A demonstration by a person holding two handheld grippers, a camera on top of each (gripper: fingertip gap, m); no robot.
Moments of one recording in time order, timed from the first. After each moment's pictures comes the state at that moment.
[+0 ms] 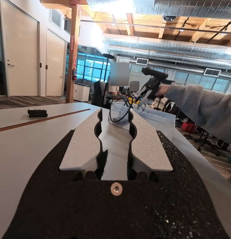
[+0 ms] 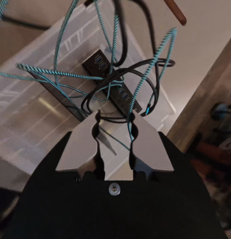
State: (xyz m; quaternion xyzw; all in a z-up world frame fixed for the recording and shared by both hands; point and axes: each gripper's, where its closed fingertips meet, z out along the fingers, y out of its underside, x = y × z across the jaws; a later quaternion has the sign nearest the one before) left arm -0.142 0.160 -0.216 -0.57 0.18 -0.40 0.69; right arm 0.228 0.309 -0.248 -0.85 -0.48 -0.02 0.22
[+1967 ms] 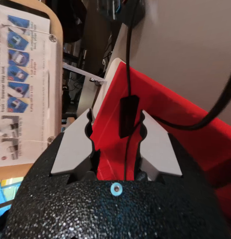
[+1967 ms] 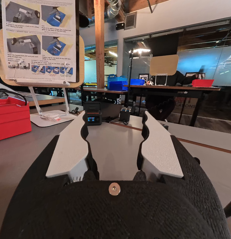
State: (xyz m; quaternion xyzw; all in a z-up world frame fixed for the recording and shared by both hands) left arm -0.425 0.099 -0.259 -0.80 0.34 0.34 0.36; right arm -0.078 0.248 -0.218 -0.55 -0.28 0.34 0.71
